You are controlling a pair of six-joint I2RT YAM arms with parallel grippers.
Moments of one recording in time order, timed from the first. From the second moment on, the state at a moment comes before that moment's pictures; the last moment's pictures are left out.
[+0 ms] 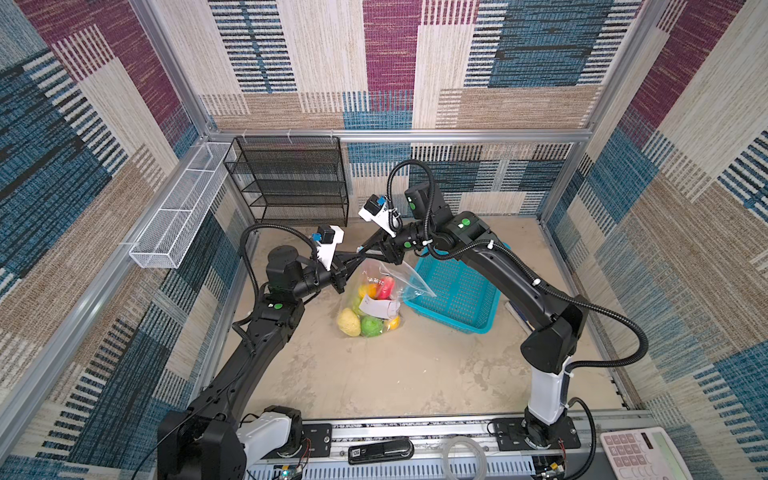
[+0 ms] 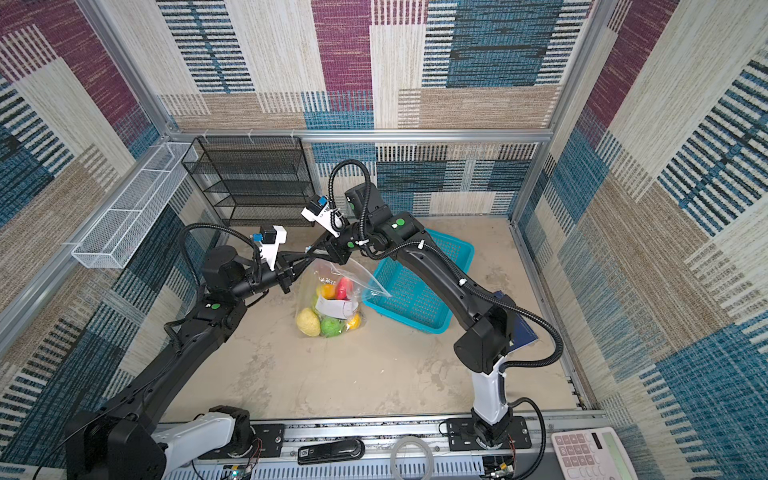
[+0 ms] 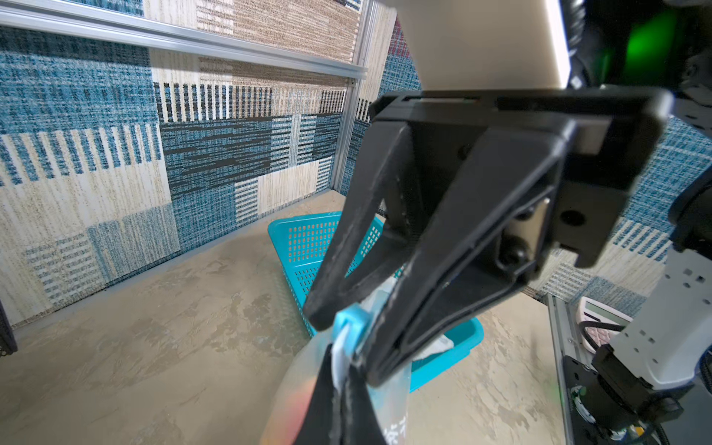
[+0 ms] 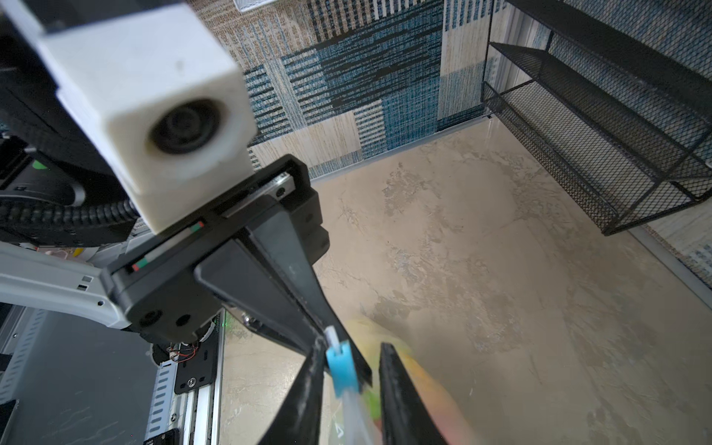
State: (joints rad) left arm -0.20 1.15 0.87 0.19 0.79 -0.11; right arm 0.70 1.93 2.13 -0.80 -0.65 -0.17
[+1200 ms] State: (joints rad) left arm -0.21 1.12 0.86 0.11 0.76 -0.11; right arm 0.71 1.82 1.88 -0.67 -0.59 -0.17
